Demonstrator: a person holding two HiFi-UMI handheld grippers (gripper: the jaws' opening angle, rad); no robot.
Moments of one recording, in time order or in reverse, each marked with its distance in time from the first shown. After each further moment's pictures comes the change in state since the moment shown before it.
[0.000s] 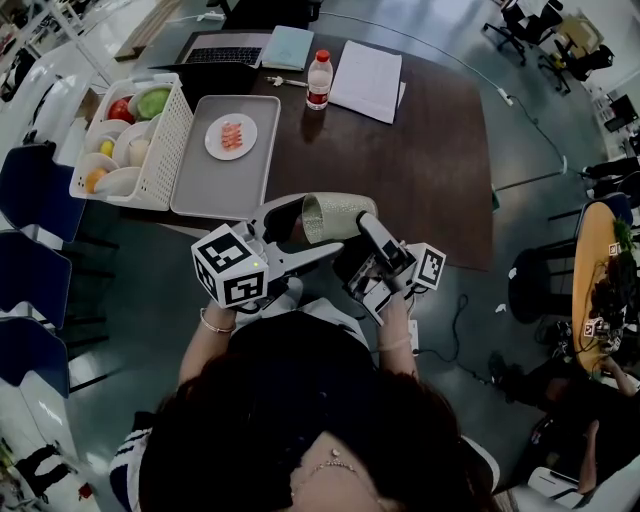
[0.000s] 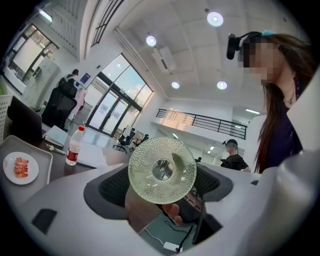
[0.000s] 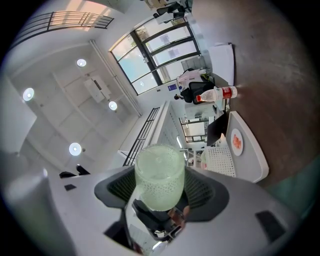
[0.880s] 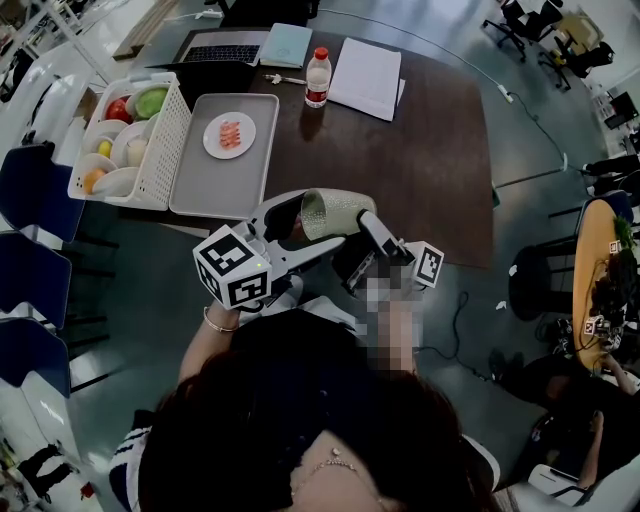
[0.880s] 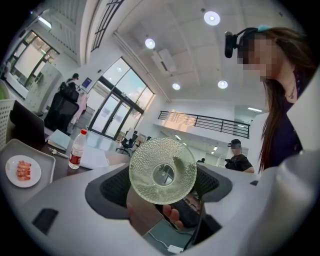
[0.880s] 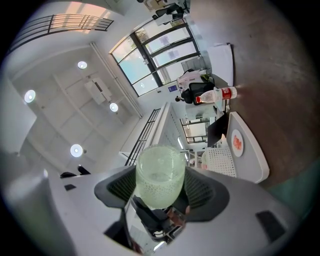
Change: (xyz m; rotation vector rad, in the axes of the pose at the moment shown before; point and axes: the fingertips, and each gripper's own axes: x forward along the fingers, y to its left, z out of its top) left arm 0.005 0.004 0.003 0.024 -0.027 0.039; right arm -0.003 -0.004 0.005 0.007 -0.013 0.019
